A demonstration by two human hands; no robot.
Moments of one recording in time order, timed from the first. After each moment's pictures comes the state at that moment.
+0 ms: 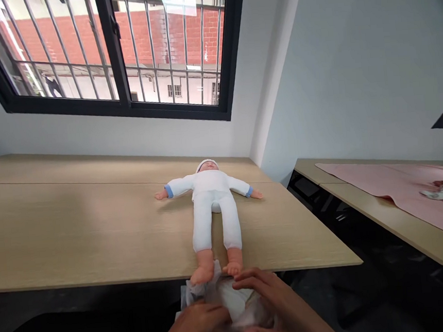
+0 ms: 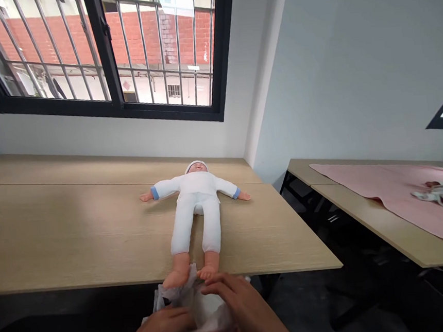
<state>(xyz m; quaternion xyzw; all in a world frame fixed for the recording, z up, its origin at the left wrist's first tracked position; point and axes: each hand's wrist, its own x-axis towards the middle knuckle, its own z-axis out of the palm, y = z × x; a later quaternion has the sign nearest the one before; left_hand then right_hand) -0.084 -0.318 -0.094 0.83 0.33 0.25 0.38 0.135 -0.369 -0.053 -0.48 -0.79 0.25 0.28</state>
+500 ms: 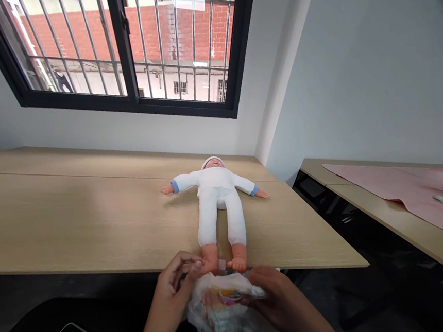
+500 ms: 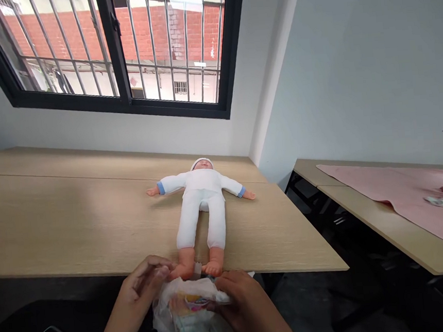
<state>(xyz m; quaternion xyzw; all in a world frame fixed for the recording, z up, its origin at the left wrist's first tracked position) -0.097 -0.298 -0.070 0.64 0.41 0.46 0.46 0.132 -0.354 -0.078 -0.51 -0.78 0.23 0.28</state>
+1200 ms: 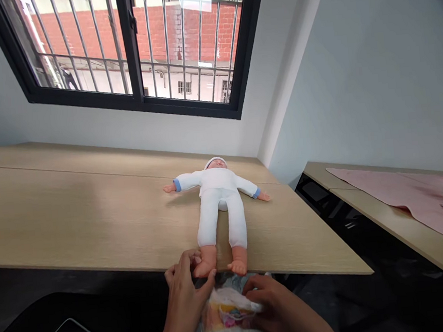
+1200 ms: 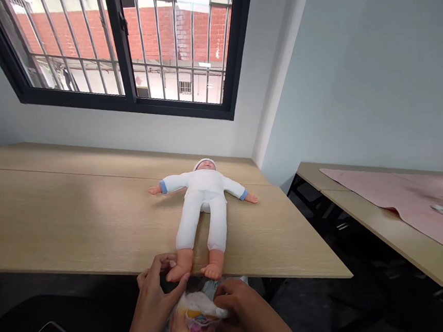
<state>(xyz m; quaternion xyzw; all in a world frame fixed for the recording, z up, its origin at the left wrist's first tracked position) -0.077 -0.295 -0.117 0.70 0.54 0.42 0.20 0.135 -0.351 -0.083 -0.50 -0.79 0.29 0.19</state>
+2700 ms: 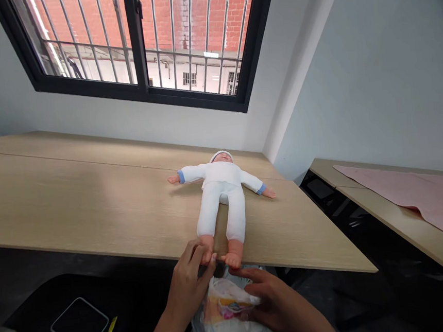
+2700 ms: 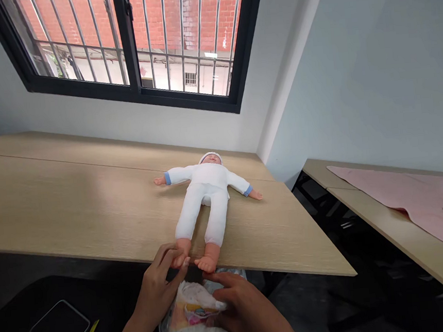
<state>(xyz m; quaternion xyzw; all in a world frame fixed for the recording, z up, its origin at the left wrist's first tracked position) -0.079 -0.288 -0.120 0.78 0.39 0.49 0.08 0.131 -0.351 -0.078 -0.47 -0.81 0.31 0.19</state>
